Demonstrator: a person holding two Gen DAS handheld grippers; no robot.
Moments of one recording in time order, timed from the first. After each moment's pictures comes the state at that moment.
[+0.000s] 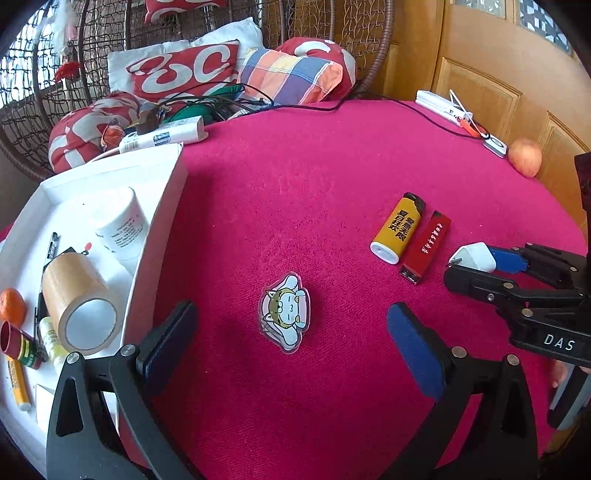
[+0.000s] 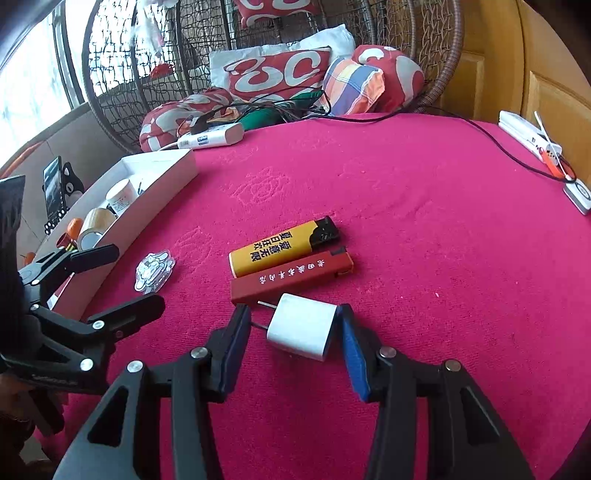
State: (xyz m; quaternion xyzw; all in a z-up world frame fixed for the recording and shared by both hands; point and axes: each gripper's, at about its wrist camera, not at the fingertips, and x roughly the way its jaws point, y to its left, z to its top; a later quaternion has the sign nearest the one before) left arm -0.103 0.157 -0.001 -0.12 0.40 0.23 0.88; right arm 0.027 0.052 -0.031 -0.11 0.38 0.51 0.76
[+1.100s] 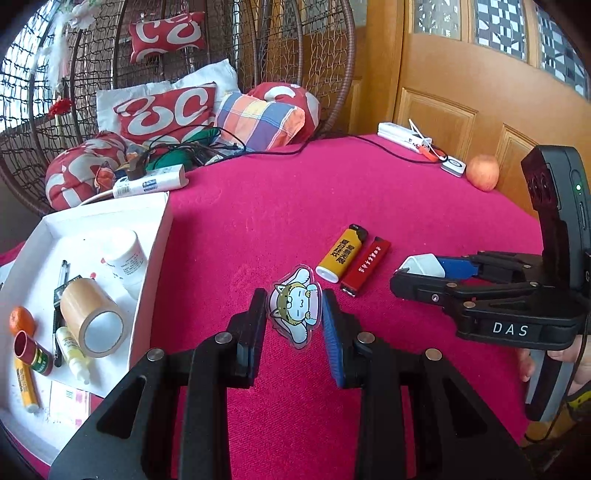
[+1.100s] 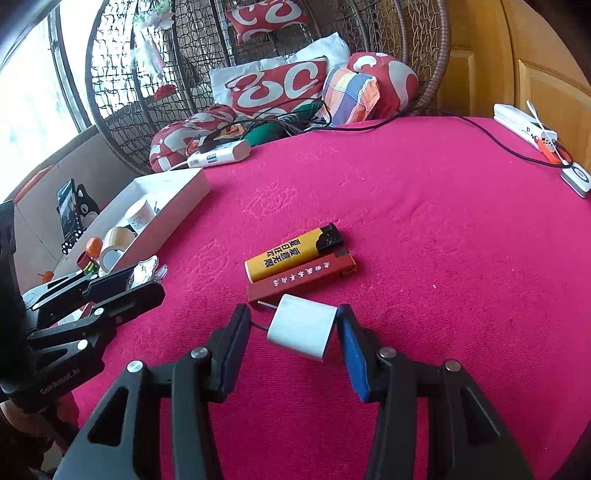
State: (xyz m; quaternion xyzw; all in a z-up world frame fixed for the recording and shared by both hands) left arm -0.129 0.120 0.039 -0.09 0.33 0.20 0.92; right arm 0.016 0.043 -0.017 -0.08 0.37 0.53 0.76
